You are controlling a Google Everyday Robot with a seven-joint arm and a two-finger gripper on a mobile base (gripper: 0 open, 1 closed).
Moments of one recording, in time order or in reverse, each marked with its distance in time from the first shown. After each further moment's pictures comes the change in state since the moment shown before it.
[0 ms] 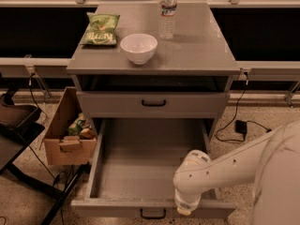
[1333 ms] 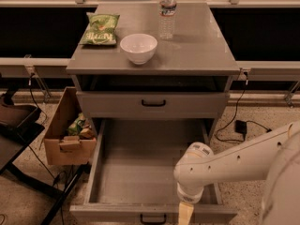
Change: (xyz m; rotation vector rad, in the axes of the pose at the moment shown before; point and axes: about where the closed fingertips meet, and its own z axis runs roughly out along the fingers) arm 0.006 -0.020 -0.027 0.047 0.030 -0.003
